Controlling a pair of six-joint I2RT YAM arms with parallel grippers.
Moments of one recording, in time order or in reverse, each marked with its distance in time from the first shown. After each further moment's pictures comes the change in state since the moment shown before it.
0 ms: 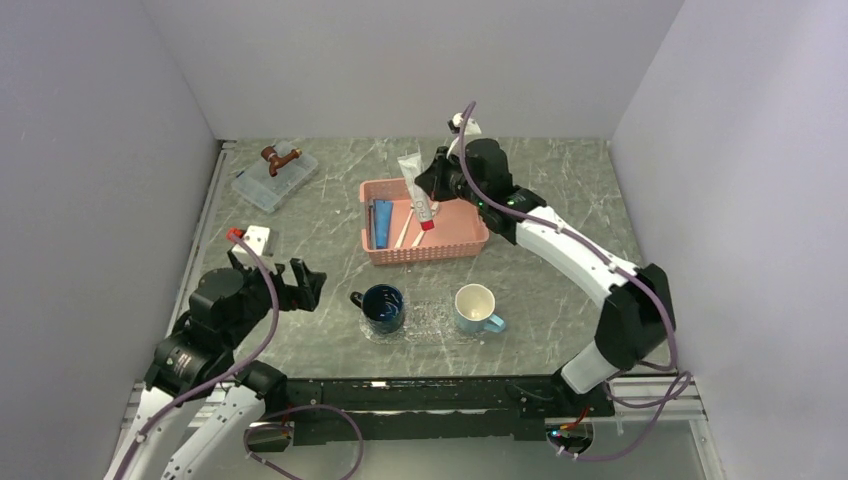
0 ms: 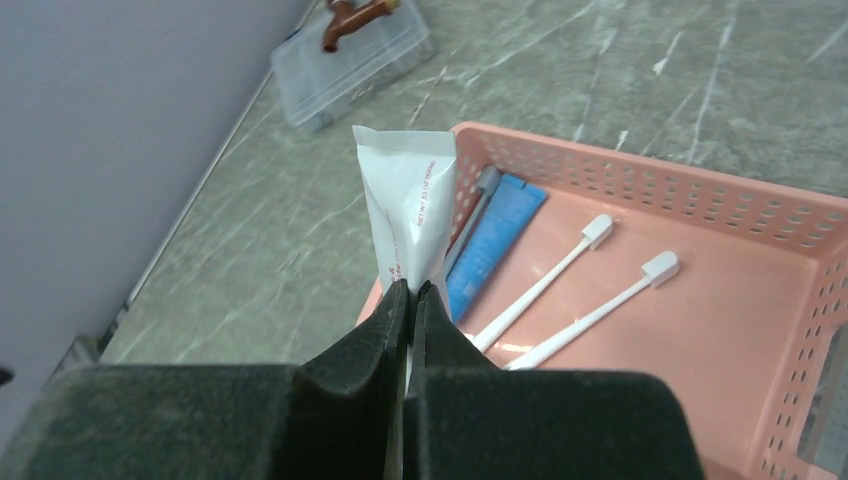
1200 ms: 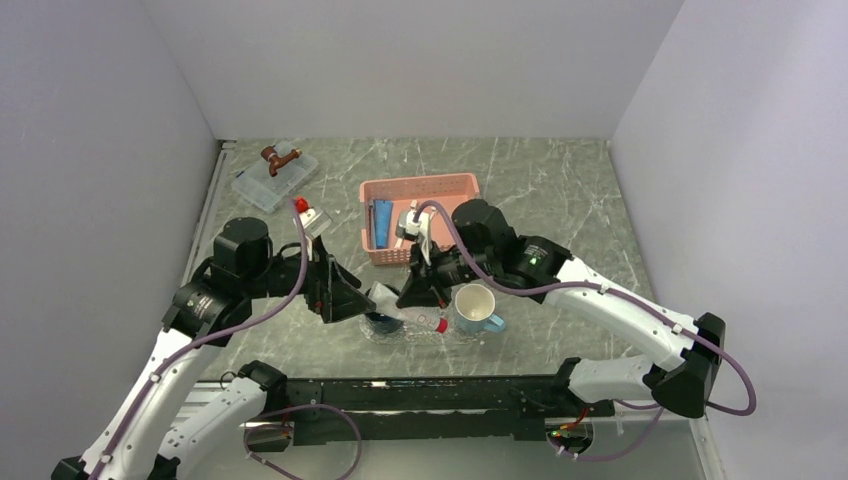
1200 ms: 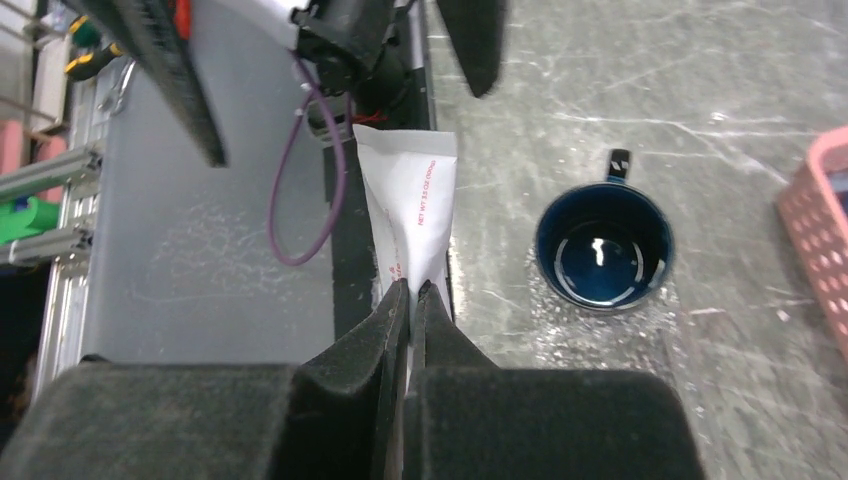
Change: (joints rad) left arm 0.000 0.336 0.212 0.026 0.900 -0.074; right arm 0.334 -0.356 -0.127 -0.443 -0.534 -0.393
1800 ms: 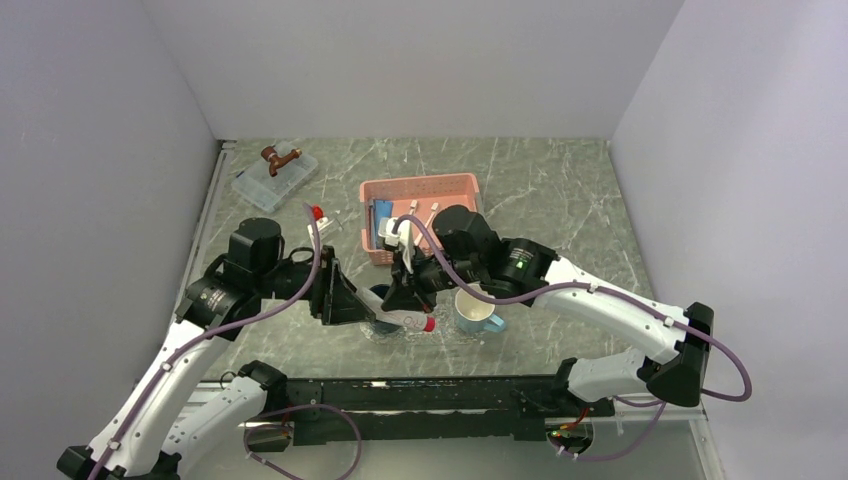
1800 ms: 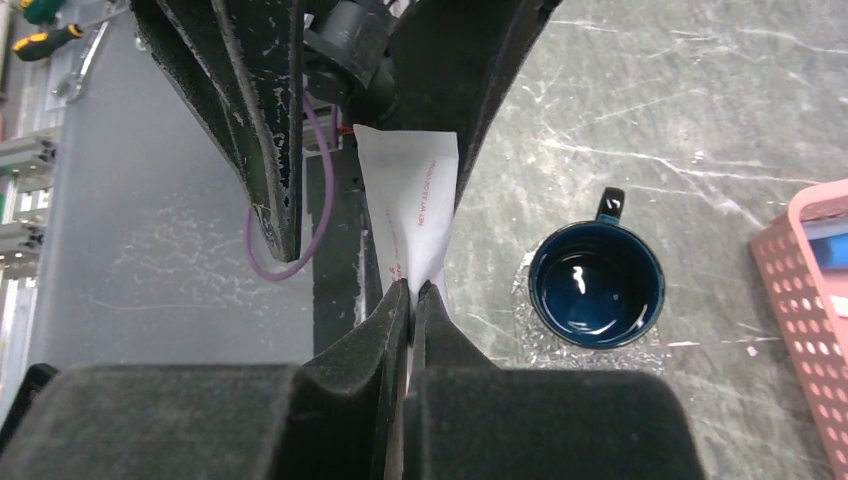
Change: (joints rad) left arm 0.000 0.033 -0.057 -0.002 0.156 -0.021; right arm 0.125 0.059 0.073 -0.001 0.100 -0.033
